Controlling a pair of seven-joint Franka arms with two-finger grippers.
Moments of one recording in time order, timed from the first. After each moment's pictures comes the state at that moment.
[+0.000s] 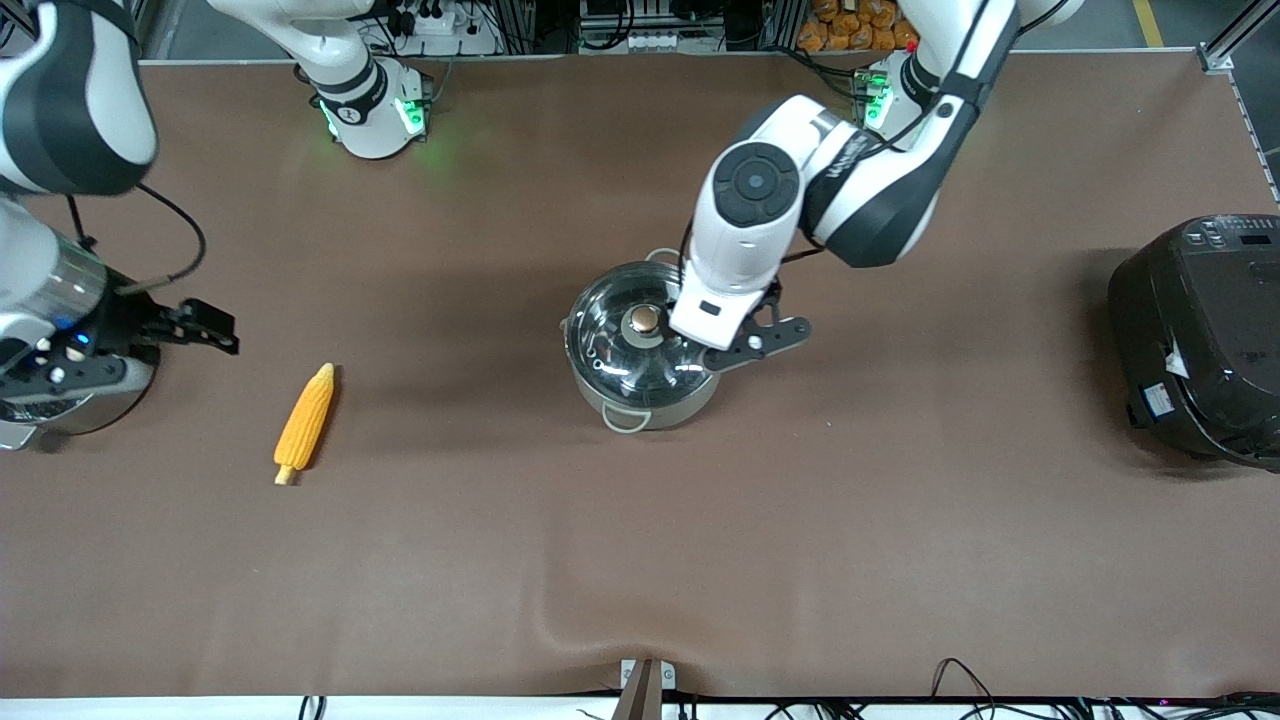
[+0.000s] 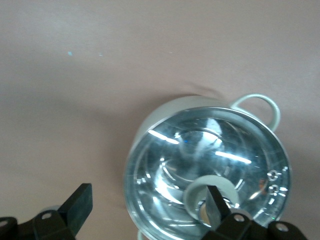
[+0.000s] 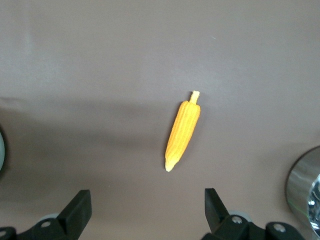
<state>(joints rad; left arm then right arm) -0.60 0.49 -0.13 -1.41 0.00 1.87 -1.04 0.00 0.16 0.03 -1.63 0.02 1.79 -0.10</state>
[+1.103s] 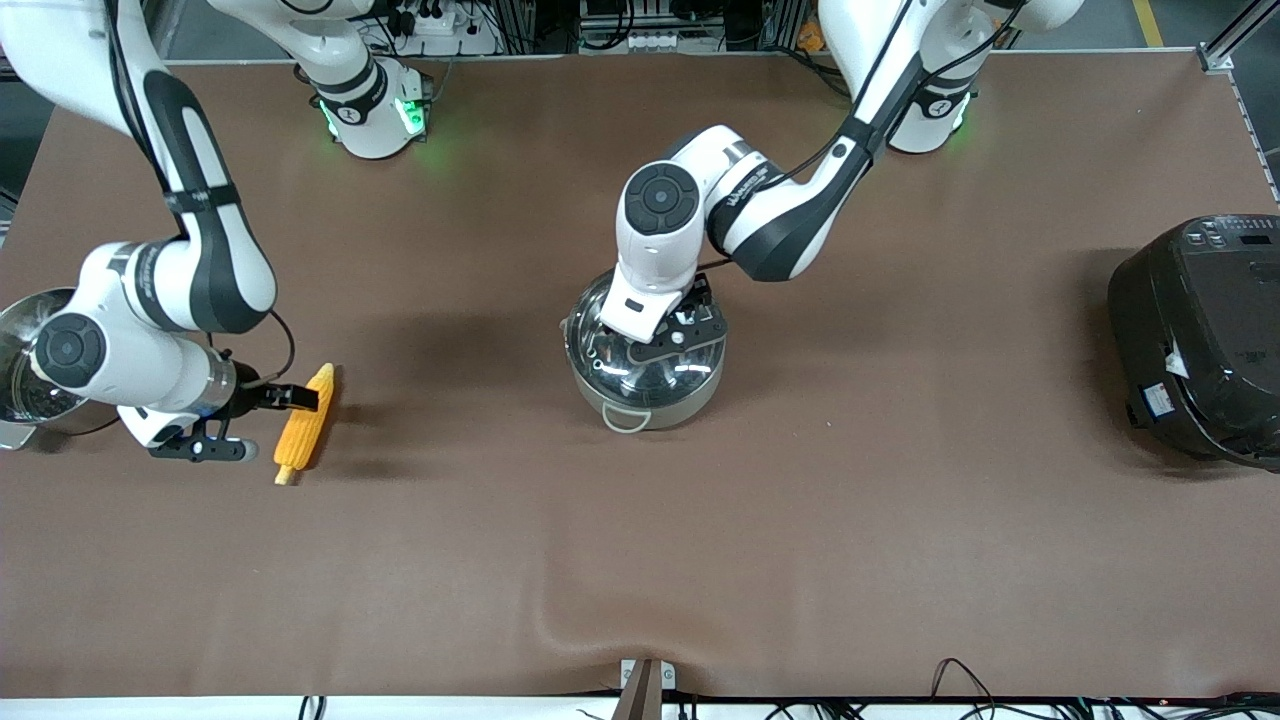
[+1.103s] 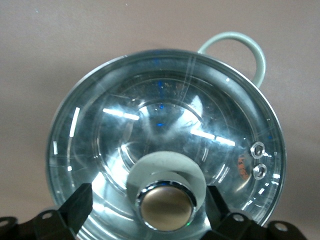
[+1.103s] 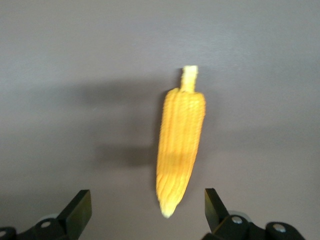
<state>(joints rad) -0.71 0.61 -0.12 -1.40 0.00 1.99 -1.11 -0.04 0.42 0.01 -1.84 0.02 2.16 0.07</state>
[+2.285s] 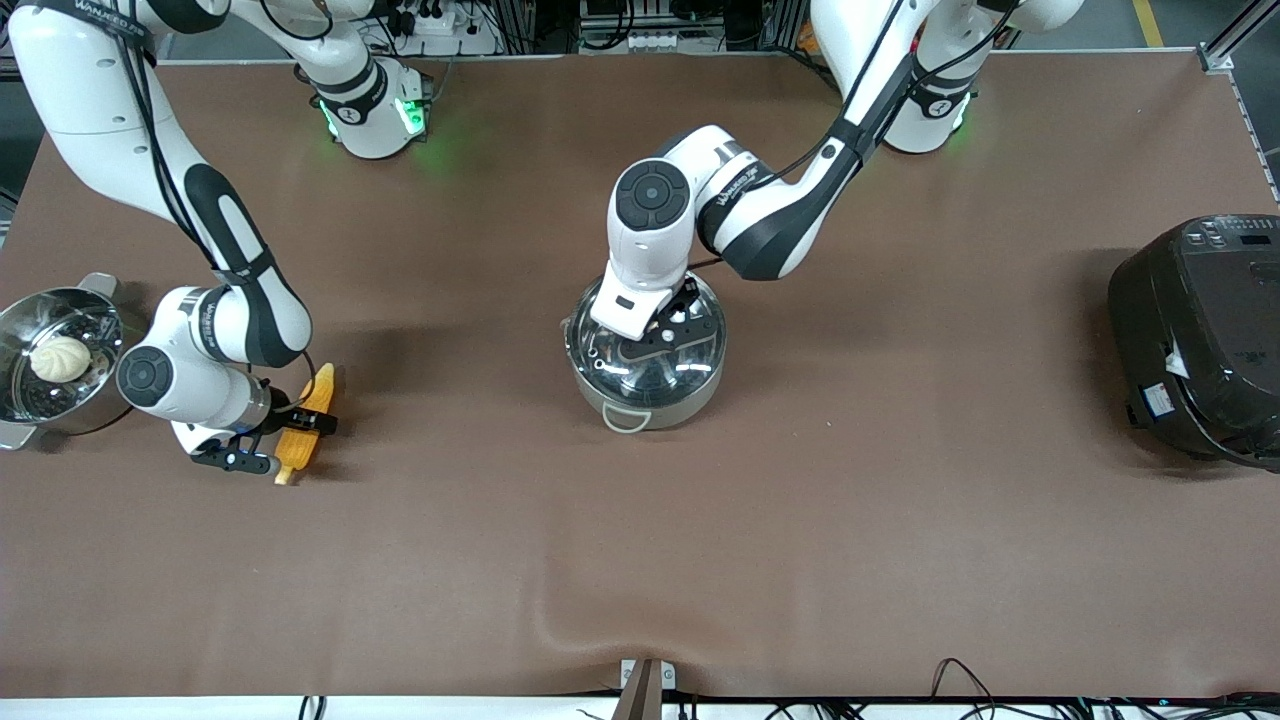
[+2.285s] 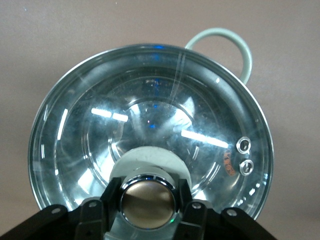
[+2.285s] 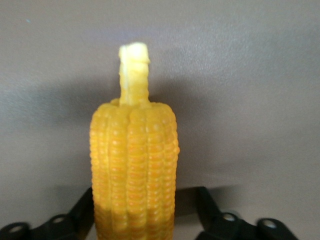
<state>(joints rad) -0.71 0.61 -0.12 -1.39 0.01 2.00 -1.11 -0.09 0.60 0.01 -1.92 0.02 2.46 0.08</state>
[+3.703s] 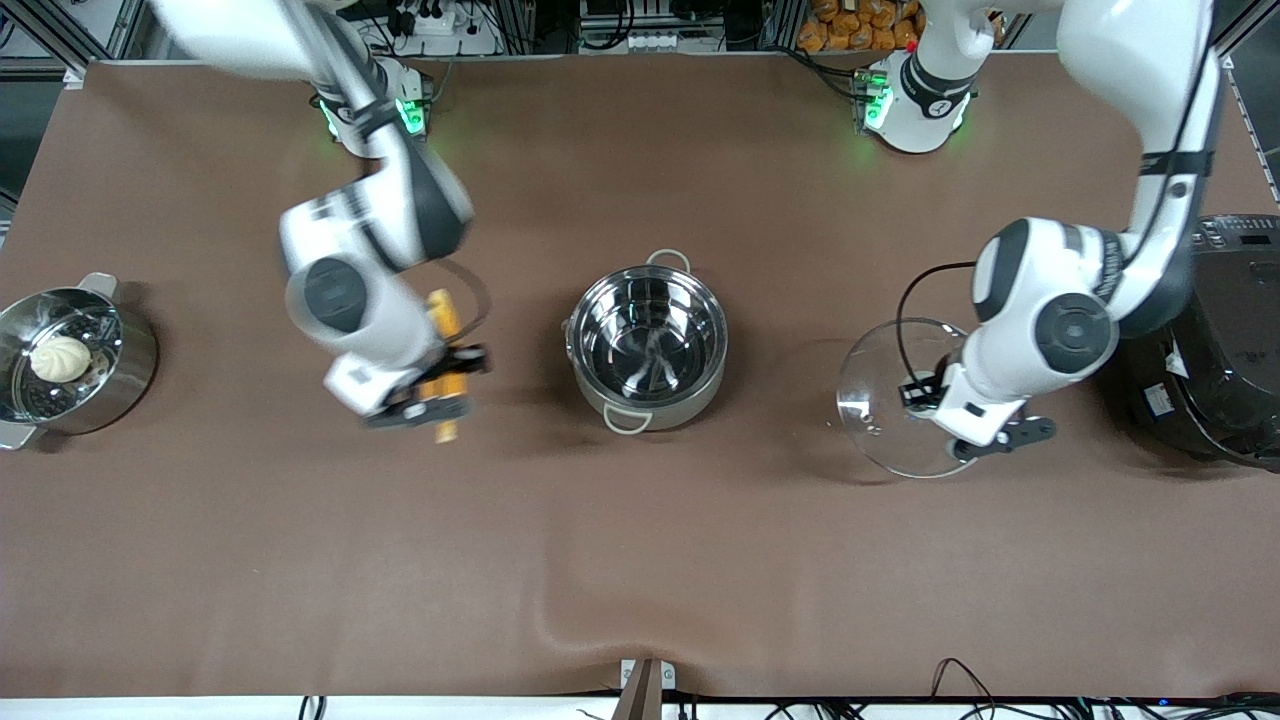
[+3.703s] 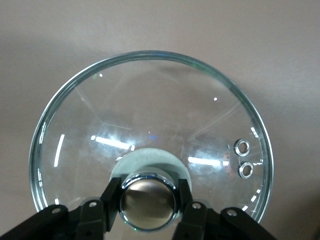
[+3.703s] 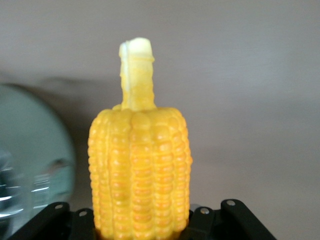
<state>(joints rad) -0.14 0.40 -0.09 -1.85 0.06 2.13 -0.49 0.47 0.42 0.04 -1.66 0.02 1.98 0.36</state>
